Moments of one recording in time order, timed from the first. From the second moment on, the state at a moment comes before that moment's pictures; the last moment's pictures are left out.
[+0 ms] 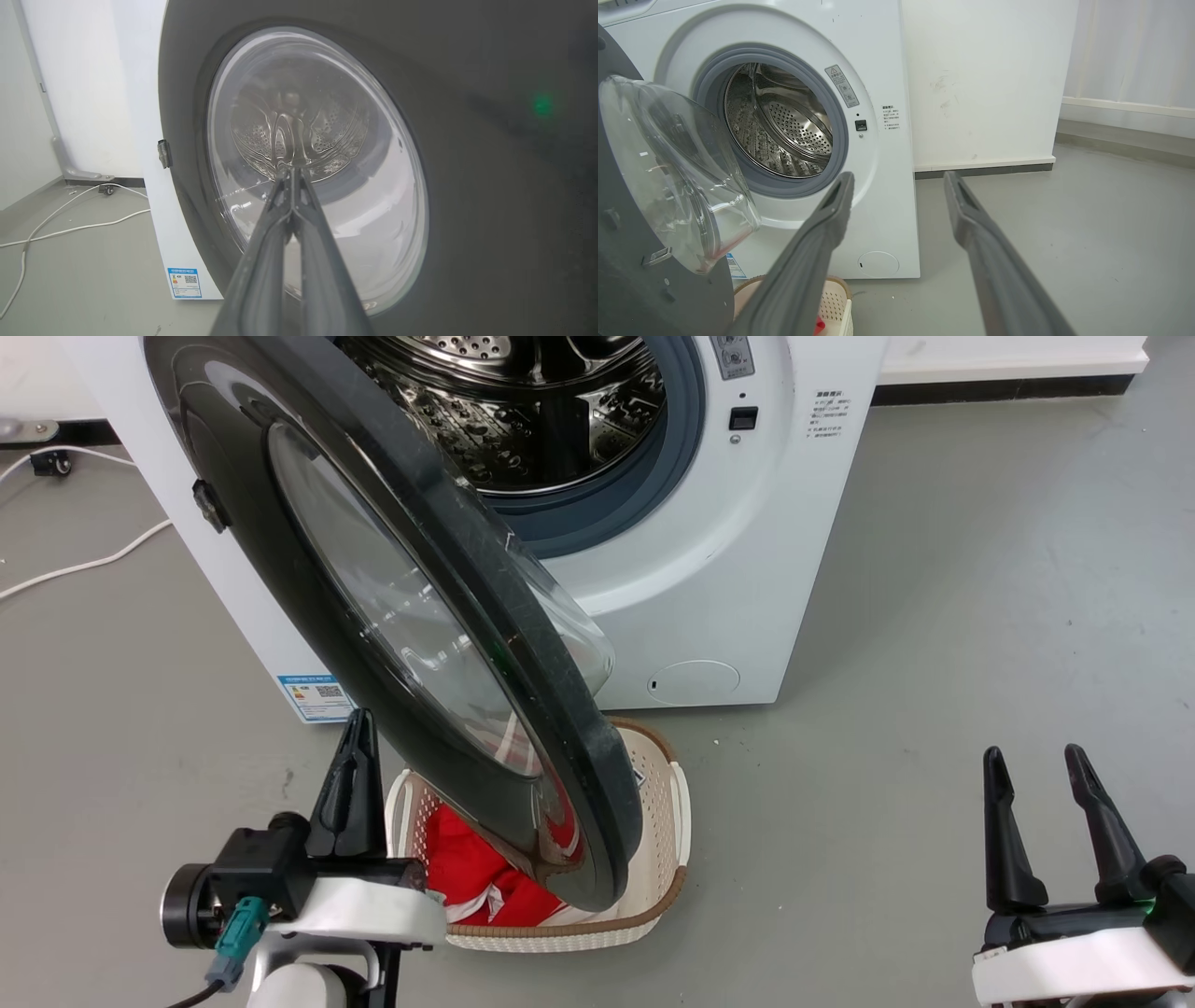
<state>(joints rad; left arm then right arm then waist) -0.09 0.05 -0.05 0.06 -0.15 -0.03 -0.26 0.09 -0.05 -0.05 -0.13 0.15 0.13 -0.19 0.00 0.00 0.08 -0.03</state>
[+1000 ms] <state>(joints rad) -0.21 0.05 -0.29 -0.54 -0.05 -0.04 -0.26 0.08 -0.05 -0.07 -0.15 0.17 0.13 -0.19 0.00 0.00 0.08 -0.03</state>
